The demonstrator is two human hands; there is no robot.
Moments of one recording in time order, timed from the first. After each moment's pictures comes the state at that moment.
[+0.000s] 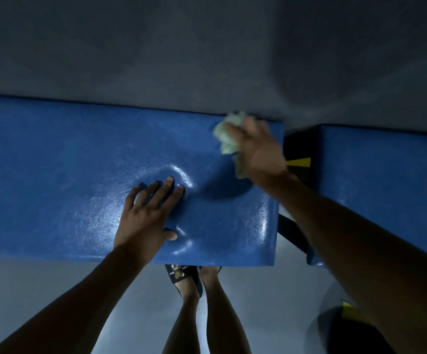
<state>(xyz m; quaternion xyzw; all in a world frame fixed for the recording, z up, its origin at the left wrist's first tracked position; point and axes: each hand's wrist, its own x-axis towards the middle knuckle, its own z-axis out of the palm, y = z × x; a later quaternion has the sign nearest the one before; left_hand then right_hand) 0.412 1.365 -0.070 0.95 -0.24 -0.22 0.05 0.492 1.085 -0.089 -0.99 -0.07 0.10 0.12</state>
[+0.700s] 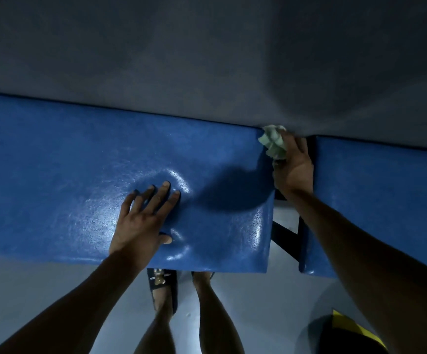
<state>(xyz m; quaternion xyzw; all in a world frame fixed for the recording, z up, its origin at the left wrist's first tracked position) 0.406 1.363 -0.070 0.95 -0.22 -0.22 0.06 0.467 1.024 -0.099 -0.94 0.18 0.00 0.28</state>
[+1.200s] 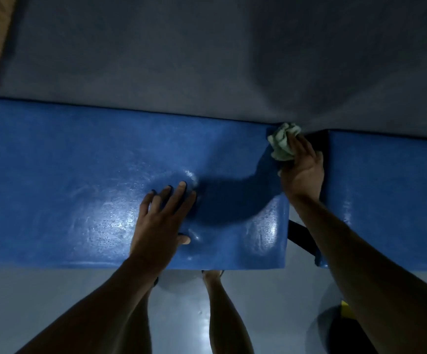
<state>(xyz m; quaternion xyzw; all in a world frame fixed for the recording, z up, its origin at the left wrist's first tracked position) 0.410 1.373 -0.074 0.94 -0.23 -0.24 0.08 0.452 1.053 -0.104 -0.96 0.21 -0.01 0.18</state>
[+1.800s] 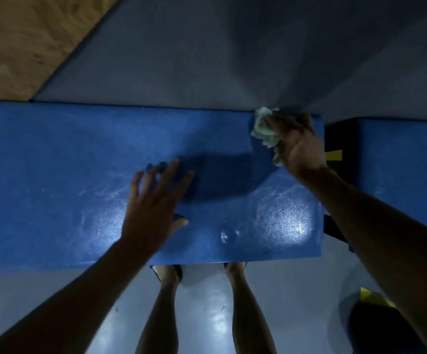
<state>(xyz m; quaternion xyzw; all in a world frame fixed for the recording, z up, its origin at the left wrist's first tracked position) 0.457 1.470 -0.062 0.95 -0.28 -0.15 0.05 0.501 1.136 -0.075 -0.99 0.03 0.09 0.11</state>
